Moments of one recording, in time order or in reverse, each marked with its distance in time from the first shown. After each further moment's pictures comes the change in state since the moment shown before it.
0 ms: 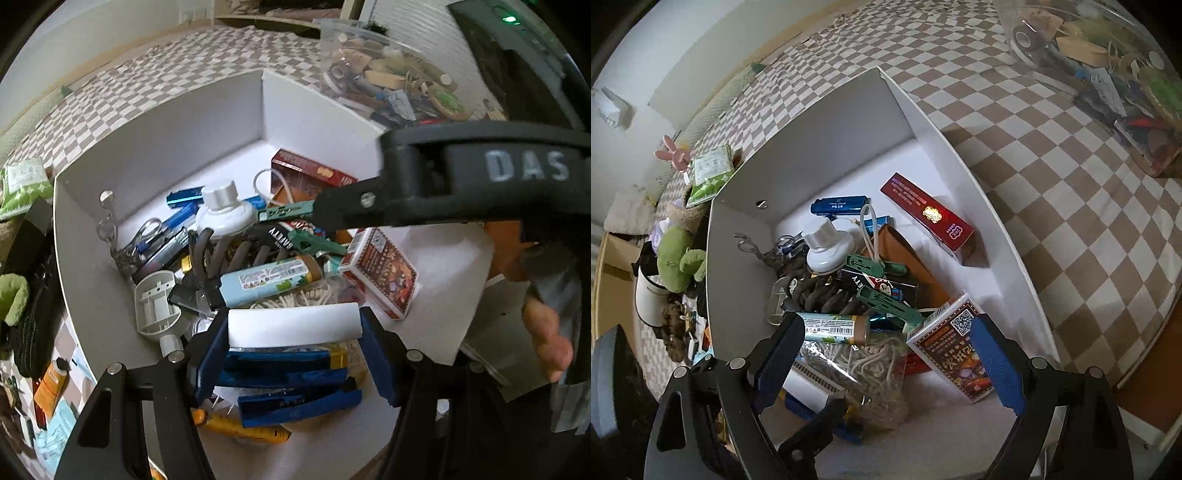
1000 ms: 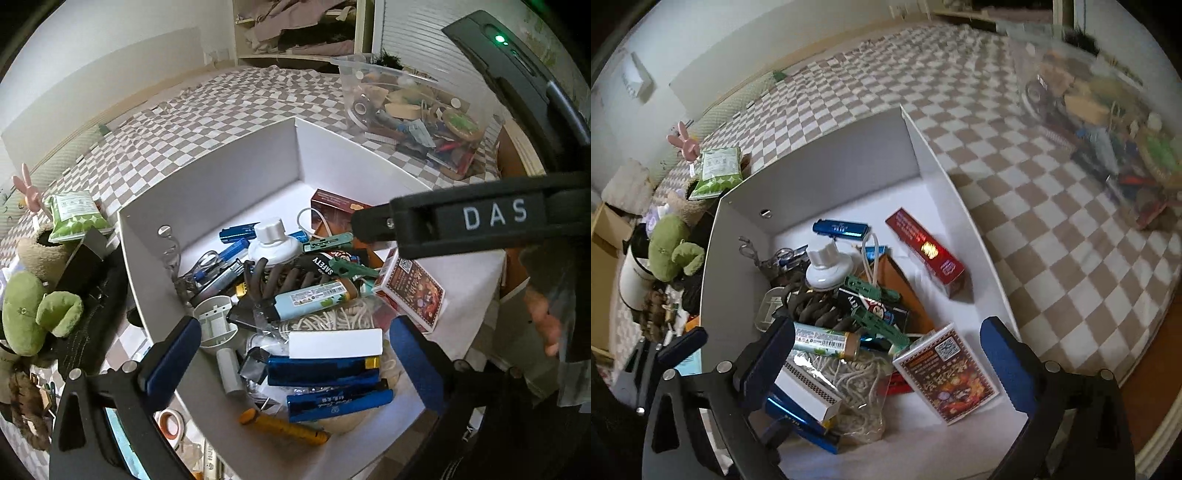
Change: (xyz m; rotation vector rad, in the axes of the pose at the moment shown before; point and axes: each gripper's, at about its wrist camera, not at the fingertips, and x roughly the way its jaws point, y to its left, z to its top) left arm -0.043 0.002 -0.011 0.037 -0.177 0.172; right arm -0.016 0.020 -0.005 -0.146 -0.154 -0.095
